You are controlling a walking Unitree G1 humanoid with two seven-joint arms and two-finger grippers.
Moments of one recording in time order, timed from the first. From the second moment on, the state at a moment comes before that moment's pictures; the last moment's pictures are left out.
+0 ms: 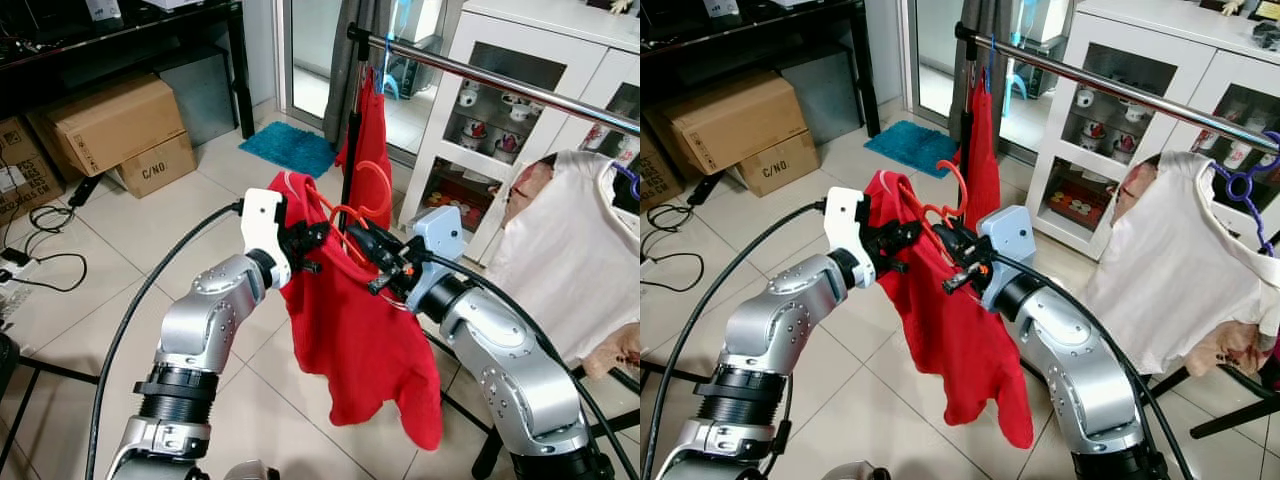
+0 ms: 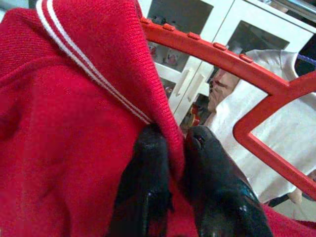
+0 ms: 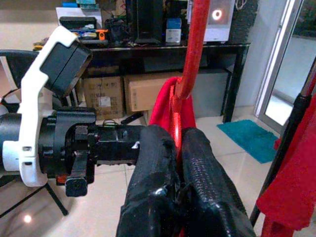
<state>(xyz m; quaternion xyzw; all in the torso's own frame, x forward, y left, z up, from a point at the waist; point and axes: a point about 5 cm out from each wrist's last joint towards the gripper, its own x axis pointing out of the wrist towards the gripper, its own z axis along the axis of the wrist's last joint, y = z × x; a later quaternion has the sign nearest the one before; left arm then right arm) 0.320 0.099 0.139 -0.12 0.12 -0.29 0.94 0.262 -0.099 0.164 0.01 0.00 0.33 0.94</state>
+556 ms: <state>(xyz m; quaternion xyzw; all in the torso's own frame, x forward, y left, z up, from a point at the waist) 0.311 0.109 0.142 -0.07 0.13 -0.30 0.94 0.266 -0.104 0.157 -0.04 0.02 0.31 0.95</state>
